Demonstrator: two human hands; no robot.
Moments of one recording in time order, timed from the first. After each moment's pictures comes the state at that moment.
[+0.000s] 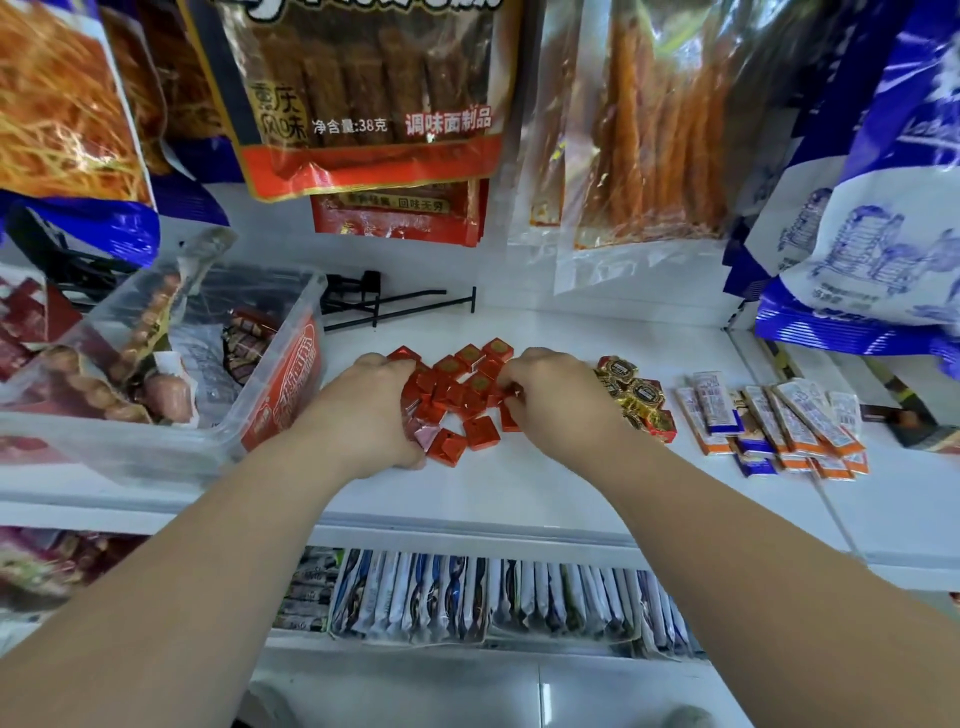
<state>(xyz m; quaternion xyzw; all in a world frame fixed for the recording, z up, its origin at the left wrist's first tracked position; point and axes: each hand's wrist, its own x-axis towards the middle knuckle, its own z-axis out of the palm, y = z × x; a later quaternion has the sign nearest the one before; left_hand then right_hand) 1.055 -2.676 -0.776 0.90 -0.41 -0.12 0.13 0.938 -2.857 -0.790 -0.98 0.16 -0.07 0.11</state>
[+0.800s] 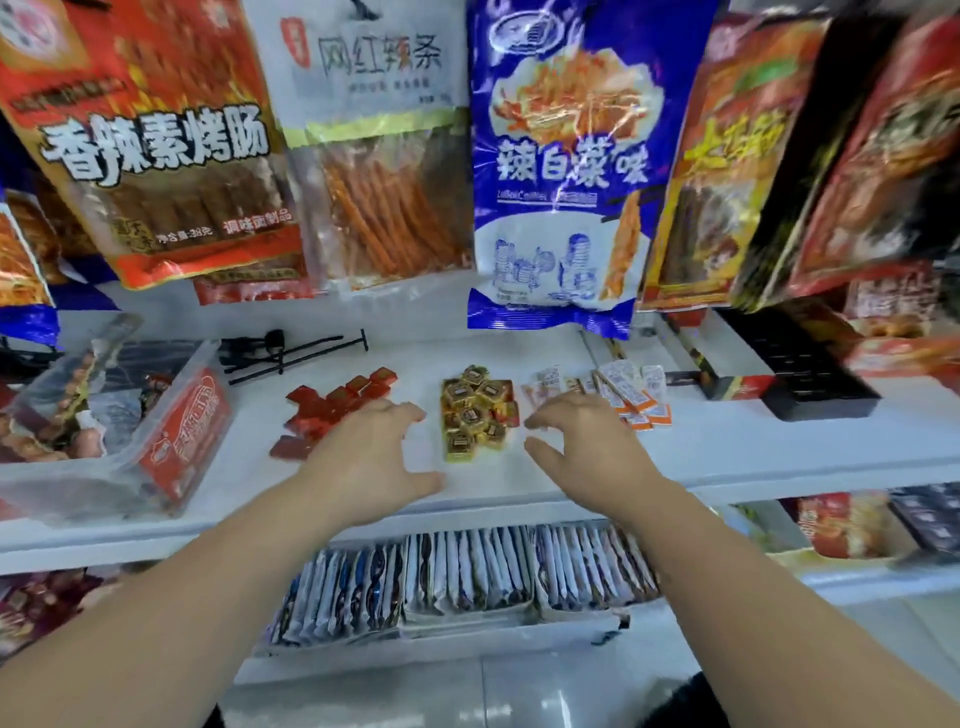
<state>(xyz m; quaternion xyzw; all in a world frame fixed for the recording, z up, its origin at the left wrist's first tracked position) 0.905 -2.720 -0.726 0.86 -0.48 -0.11 0.11 0.736 -2.902 -0.759 -0.94 0.25 -0.14 0.16</state>
